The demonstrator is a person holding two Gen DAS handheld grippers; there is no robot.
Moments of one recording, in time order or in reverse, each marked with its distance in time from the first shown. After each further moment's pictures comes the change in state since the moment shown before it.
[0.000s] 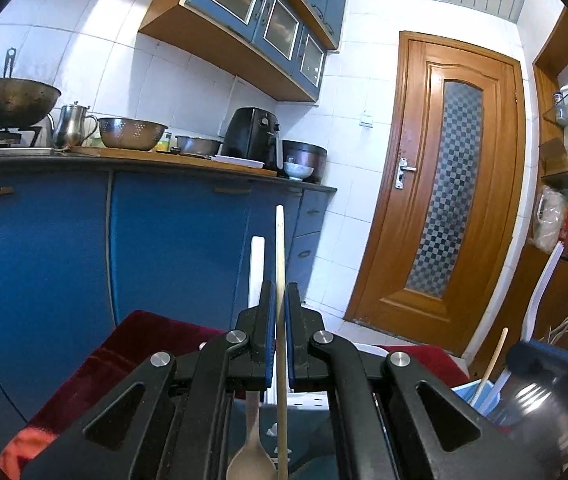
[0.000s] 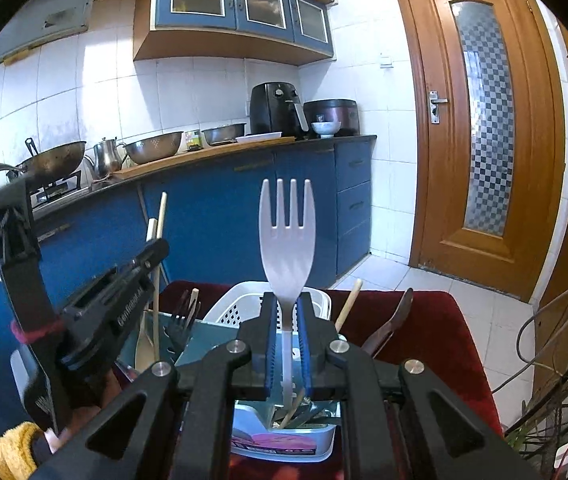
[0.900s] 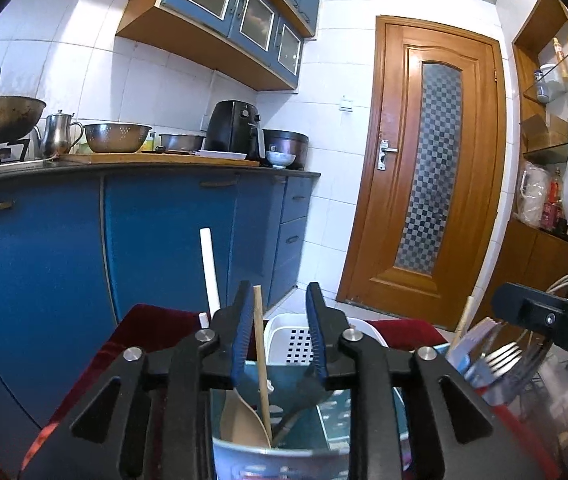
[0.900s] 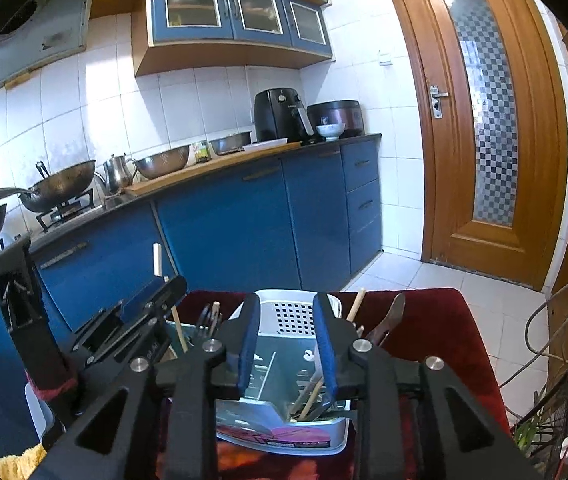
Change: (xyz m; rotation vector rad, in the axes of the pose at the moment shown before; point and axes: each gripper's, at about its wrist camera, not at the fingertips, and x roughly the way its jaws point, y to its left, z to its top) left arm -0.044 -0.013 0.004 0.072 0.064 -0.053; right arm -0.024 0.003 0.012 0.047 -0.012 0.052
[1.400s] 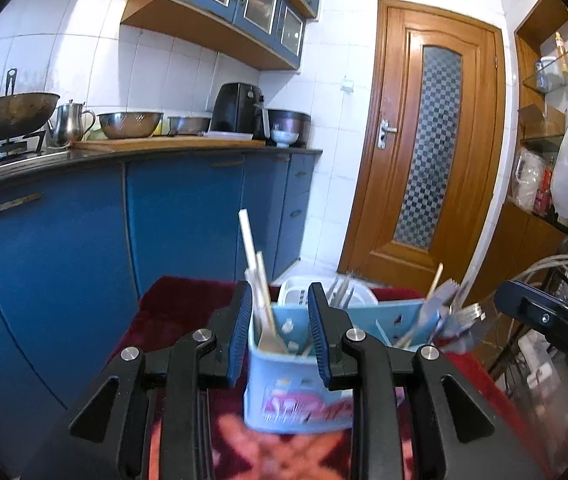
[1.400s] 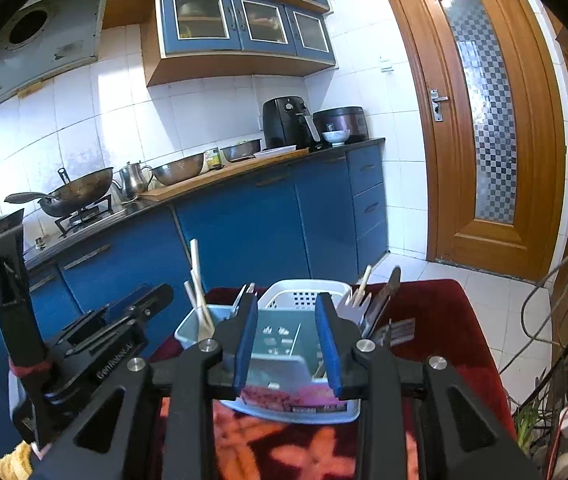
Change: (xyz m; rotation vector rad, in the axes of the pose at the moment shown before) left arm -0.082 0.009 0.006 0.008 0.121 0.015; right arm -0.052 0.016 -0.018 0.014 -0.009 0.028
